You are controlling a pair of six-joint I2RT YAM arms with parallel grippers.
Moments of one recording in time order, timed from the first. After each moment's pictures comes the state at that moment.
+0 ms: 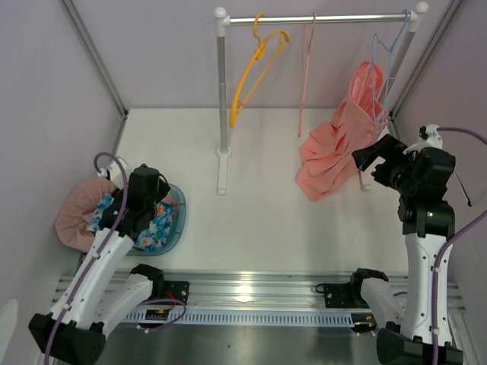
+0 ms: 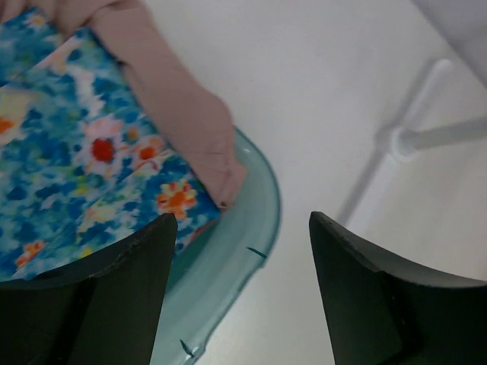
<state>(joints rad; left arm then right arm) -0.33 0.80 0.84 -0.73 -0.62 -0.86 -0.16 0.86 1.17 -0.64 -0.28 0.49</state>
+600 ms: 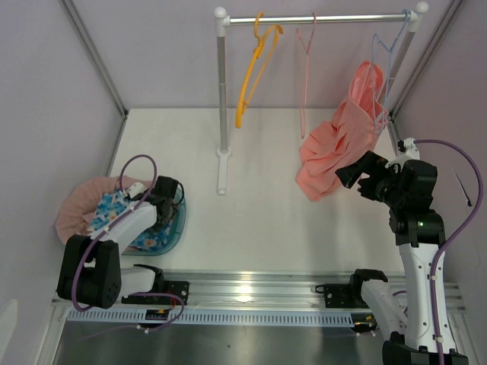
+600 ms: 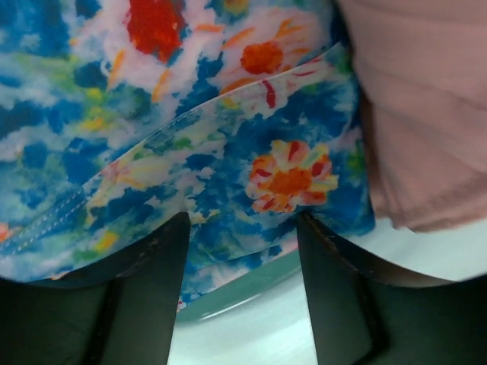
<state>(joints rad) -0.19 1.24 0.62 -0.65 -0.54 -1.11 -0.06 0.76 1.01 -0.66 -0.35 0.48</state>
